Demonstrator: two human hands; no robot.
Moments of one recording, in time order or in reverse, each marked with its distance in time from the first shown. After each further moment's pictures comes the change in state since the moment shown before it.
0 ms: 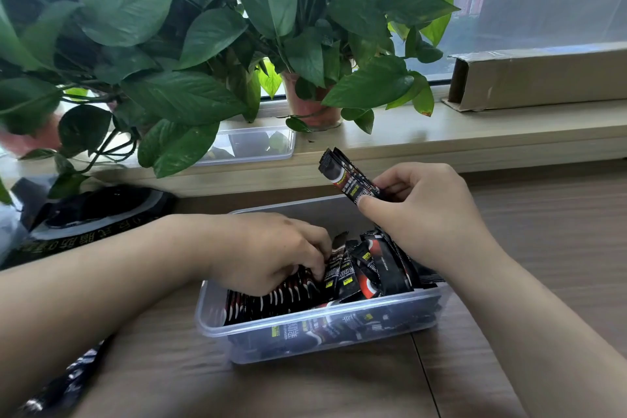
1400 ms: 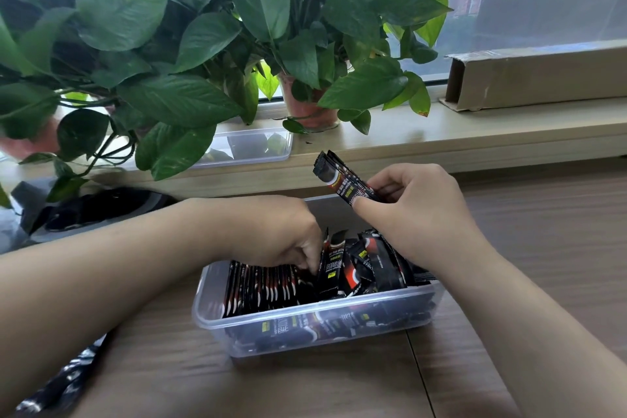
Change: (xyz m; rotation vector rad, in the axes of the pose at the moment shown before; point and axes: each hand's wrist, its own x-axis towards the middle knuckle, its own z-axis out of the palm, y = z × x) left_hand 0.030 -0.023 0.001 -0.084 0.047 0.037; right_hand 0.002 0.005 0.000 -0.026 -0.015 0.003
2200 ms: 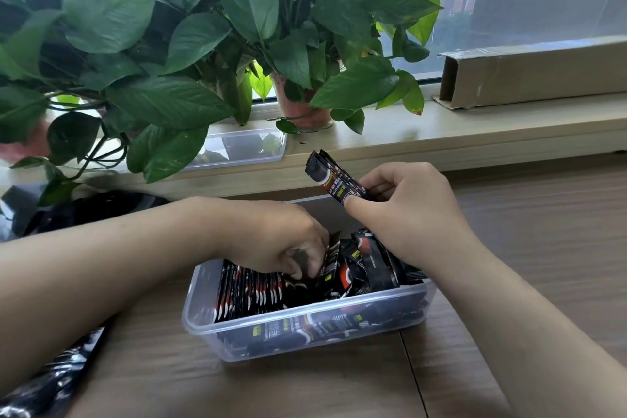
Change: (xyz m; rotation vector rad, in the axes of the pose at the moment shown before) left_hand 0.009 -0.001 -0.003 -0.012 -0.150 -0.022; right_hand 0.003 0.004 0.002 0.011 0.027 -0.002
